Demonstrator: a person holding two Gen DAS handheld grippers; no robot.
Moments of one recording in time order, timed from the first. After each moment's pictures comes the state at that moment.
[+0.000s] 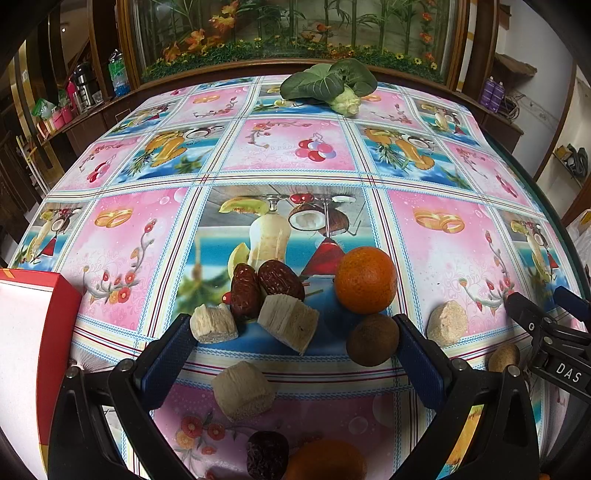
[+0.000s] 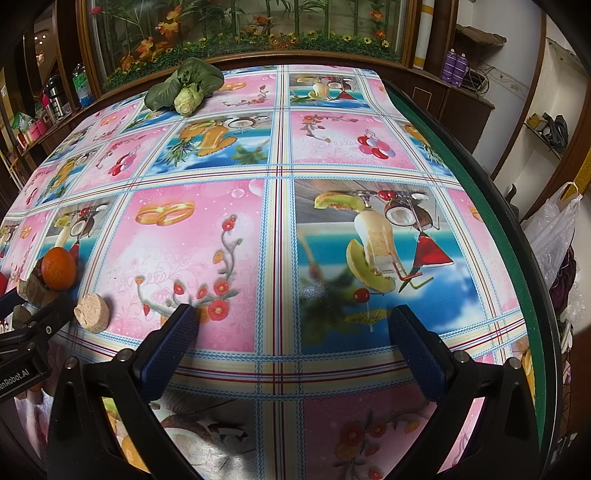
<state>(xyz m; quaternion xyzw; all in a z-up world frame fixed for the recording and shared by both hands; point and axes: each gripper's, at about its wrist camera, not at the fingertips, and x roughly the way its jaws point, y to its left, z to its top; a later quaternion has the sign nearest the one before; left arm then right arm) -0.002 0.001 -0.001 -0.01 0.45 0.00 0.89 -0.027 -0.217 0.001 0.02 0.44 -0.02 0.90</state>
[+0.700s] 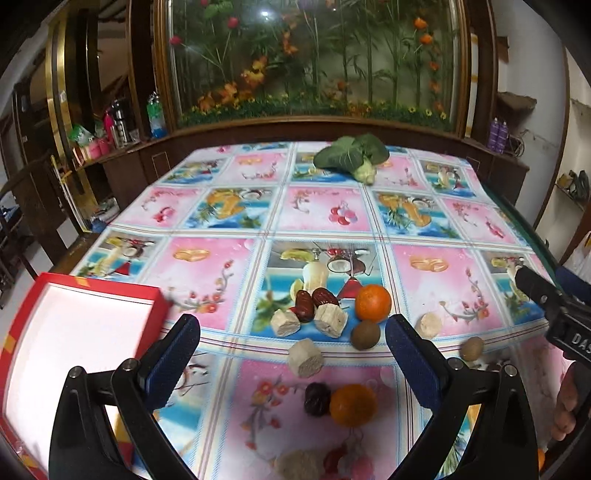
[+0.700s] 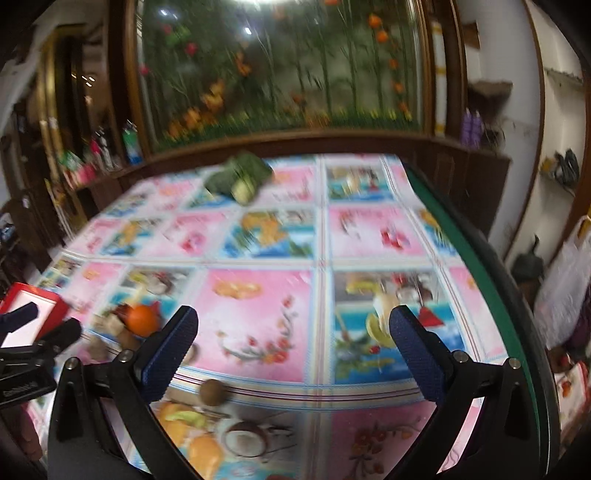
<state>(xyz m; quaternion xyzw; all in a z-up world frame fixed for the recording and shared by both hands) -0.067 0.019 0.061 0.00 0.35 0.05 0.93 -0.077 -0.207 0.063 0.04 0.27 0.06 0.96</state>
